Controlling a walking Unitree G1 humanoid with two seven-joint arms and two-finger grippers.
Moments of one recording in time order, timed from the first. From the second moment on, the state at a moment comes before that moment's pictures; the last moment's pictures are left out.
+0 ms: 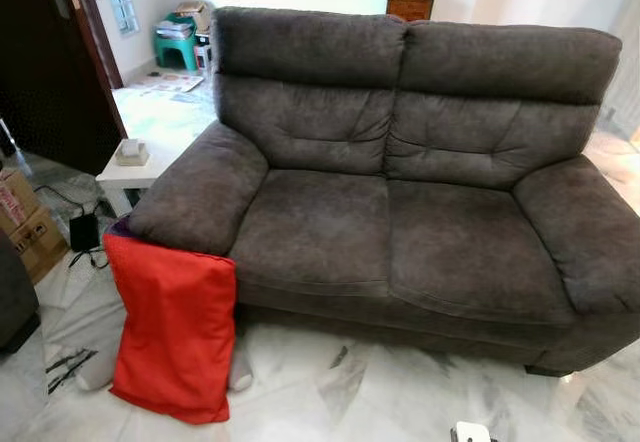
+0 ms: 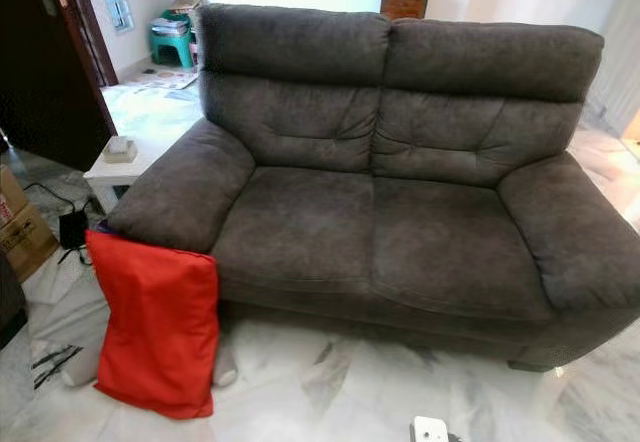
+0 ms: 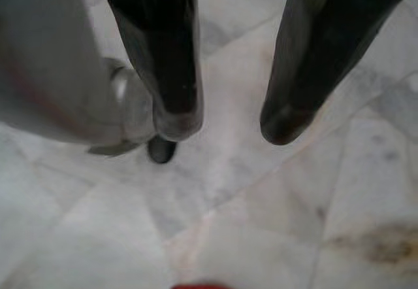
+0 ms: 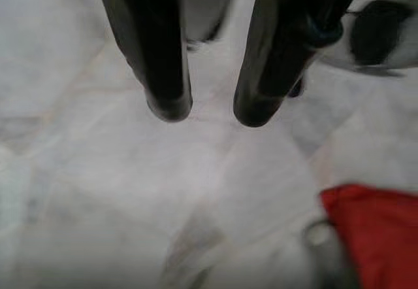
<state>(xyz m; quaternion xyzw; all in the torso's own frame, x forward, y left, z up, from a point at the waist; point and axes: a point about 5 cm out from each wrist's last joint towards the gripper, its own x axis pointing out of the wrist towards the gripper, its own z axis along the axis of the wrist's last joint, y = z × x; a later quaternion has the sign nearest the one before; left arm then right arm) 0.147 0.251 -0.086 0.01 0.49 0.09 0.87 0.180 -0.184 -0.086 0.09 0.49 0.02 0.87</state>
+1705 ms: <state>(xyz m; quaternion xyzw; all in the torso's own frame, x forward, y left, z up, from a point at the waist) 0.146 0.257 -0.085 0.01 0.49 0.09 0.86 0.190 -0.175 -0.082 0.09 0.47 0.04 0.88</state>
